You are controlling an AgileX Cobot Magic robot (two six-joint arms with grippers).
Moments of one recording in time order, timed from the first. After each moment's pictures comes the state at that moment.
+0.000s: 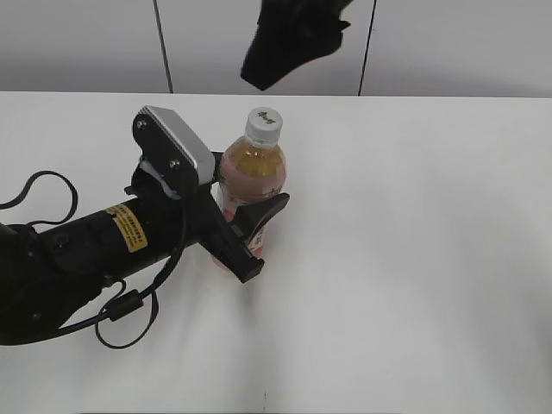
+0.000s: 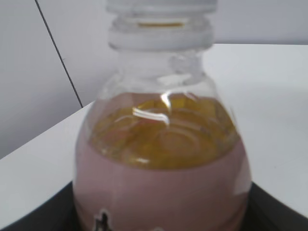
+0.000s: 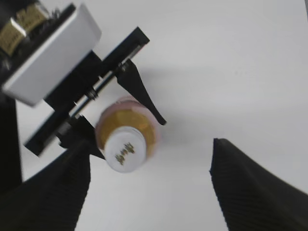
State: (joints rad) left arm -0.62 1.88 -0.59 0.25 -1.06 0.07; right arm 0.61 1.82 -1.87 0.35 1.22 -1.00
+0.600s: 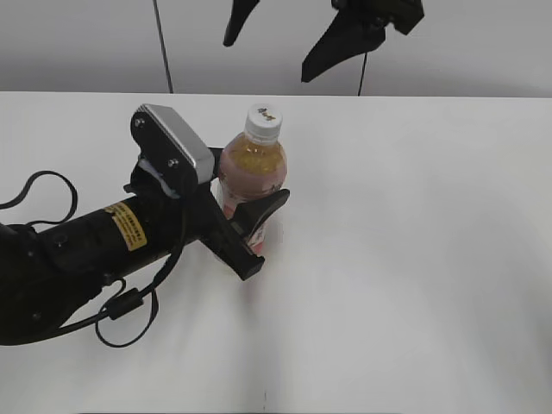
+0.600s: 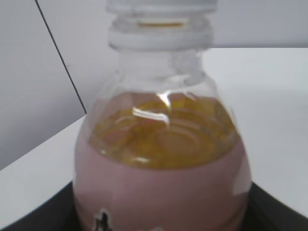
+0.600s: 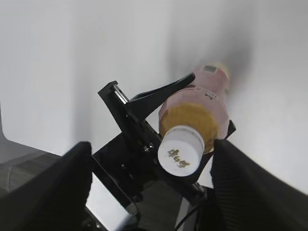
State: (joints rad) left arm -0.62 1.88 -0.59 0.25 -1.08 0.09; right arm 0.61 1.82 -1.87 0.34 1.22 0.46
